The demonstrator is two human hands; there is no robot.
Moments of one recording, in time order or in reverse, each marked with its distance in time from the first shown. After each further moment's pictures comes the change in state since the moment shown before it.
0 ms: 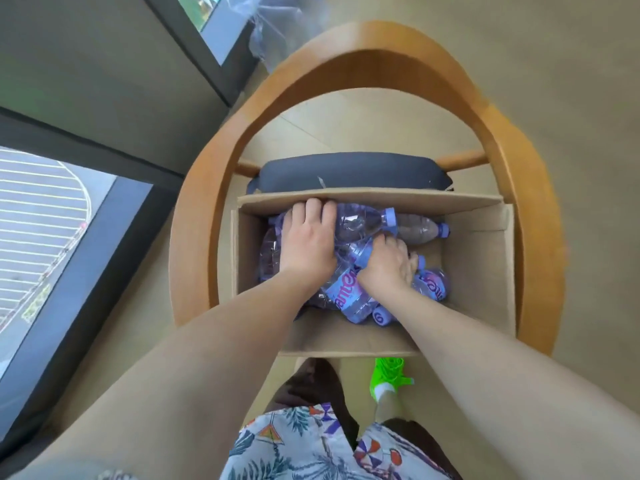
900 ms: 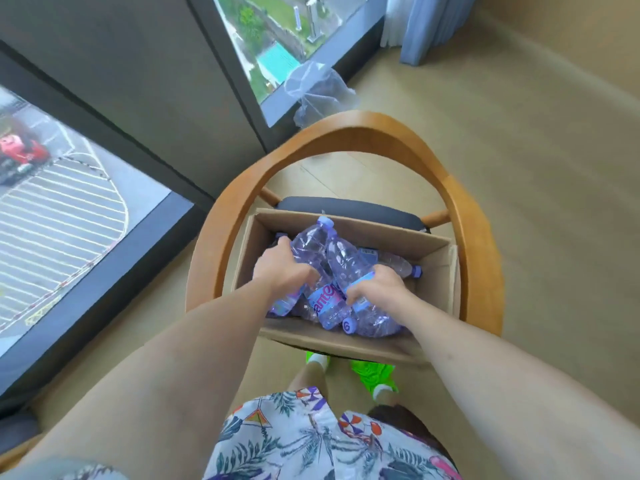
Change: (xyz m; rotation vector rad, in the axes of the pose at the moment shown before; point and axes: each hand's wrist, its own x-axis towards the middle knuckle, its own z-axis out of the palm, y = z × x) left_hand -0.052 0.020 -0.079 -0.559 -0.320 -0.694; right_hand -0.051 0.058 -0.074 0.645 -0.276 -0.079
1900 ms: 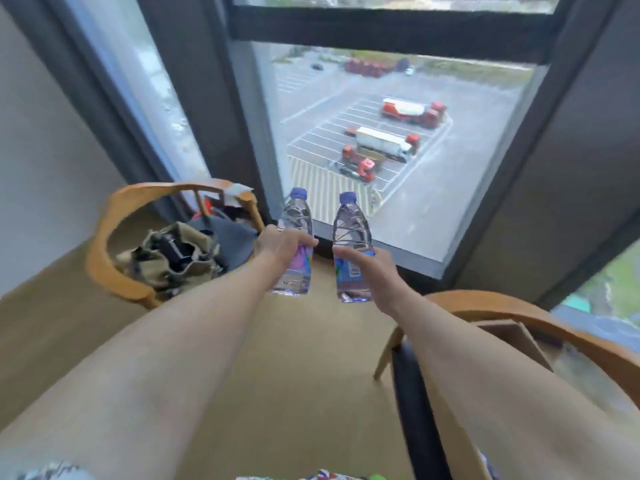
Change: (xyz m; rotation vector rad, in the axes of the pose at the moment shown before) left_hand -0.435 -0.224 -0.040 -1.261 1.235 -0.586; right_hand -0.319 -0.077 0.240 -0.269 -0.946 -0.727
